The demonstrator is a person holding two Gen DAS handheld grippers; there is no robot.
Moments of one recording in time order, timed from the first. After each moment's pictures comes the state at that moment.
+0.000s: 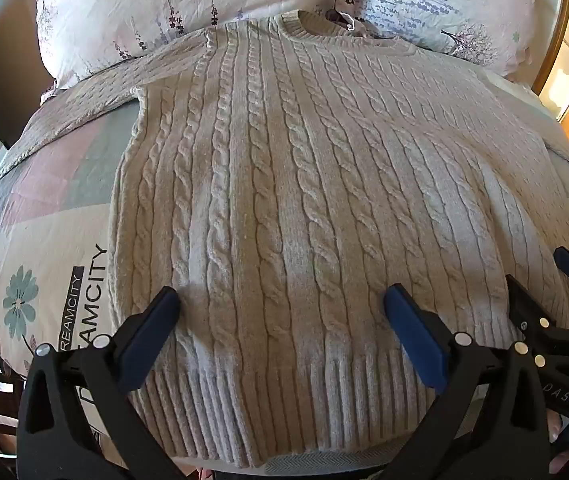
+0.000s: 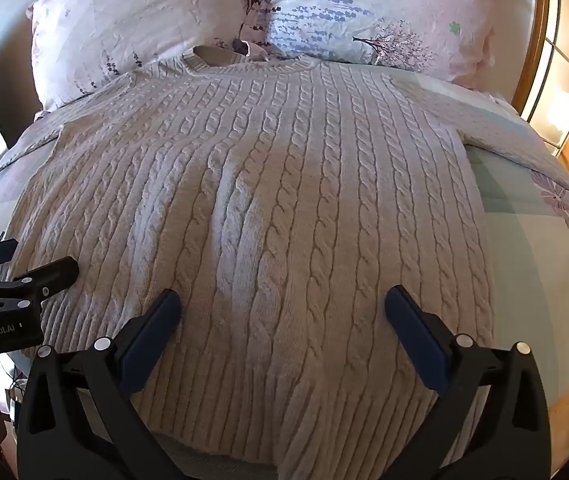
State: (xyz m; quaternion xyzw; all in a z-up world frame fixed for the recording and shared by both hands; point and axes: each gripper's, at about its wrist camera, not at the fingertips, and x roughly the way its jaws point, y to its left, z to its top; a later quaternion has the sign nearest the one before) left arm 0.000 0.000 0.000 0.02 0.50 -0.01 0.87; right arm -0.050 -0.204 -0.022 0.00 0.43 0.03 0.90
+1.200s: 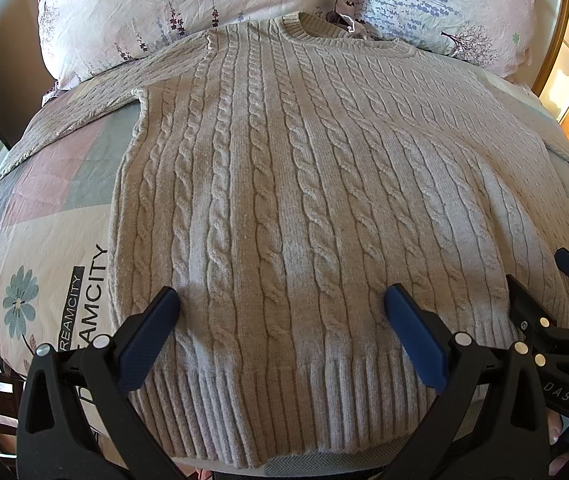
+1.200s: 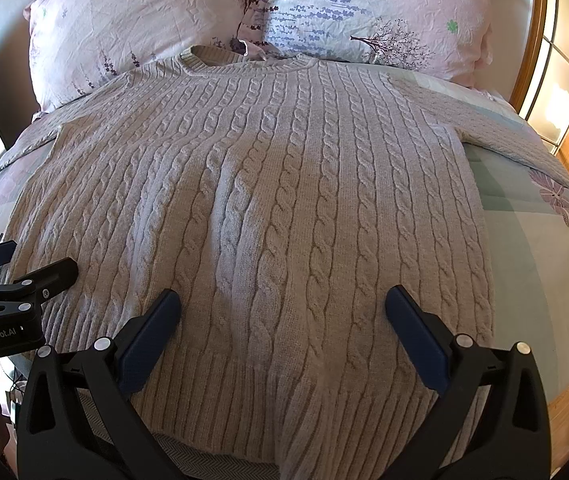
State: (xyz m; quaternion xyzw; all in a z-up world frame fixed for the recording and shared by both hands) left arm 0.000 0.000 0.000 0.02 0.50 -0.01 0.87; right arm -0.051 -0.204 -0.021 0.00 0.43 0.03 0.90
